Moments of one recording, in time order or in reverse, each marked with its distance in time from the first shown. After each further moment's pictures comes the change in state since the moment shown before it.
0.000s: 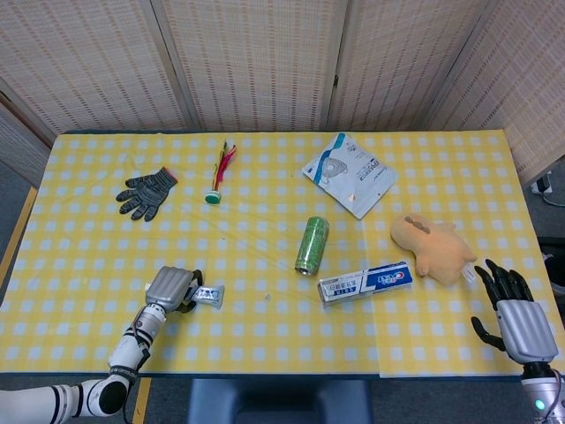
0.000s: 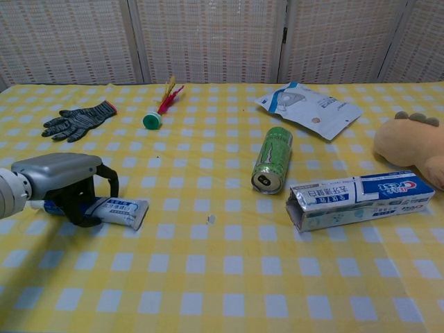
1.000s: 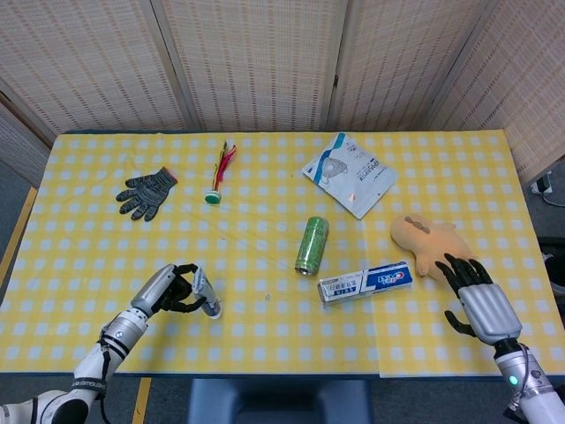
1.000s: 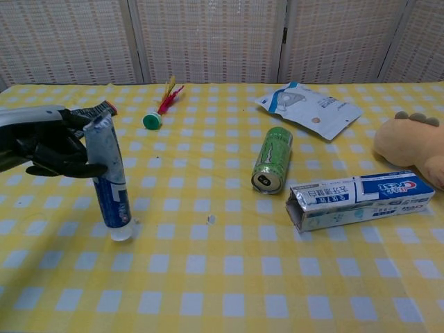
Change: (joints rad) left arm 0.115 0.282 -0.097 -0.320 0.178 -0.089 -0.886; right arm 0.151 0.073 0.015 -0.105 0.038 -0.238 -0.122
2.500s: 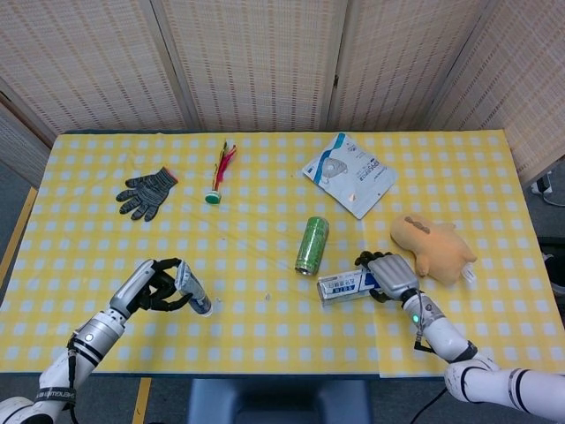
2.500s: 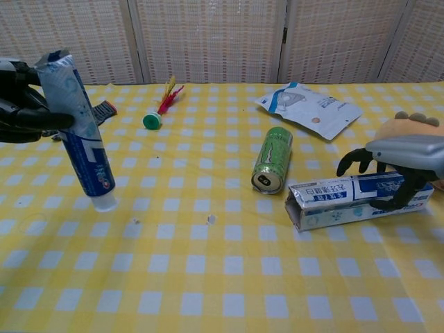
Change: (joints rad) left arm 0.048 0.193 -0.022 -0.130 0.132 -0.004 -0.256; right arm 0.447 -0.339 0.031 0.225 0.390 -0.369 -0.195
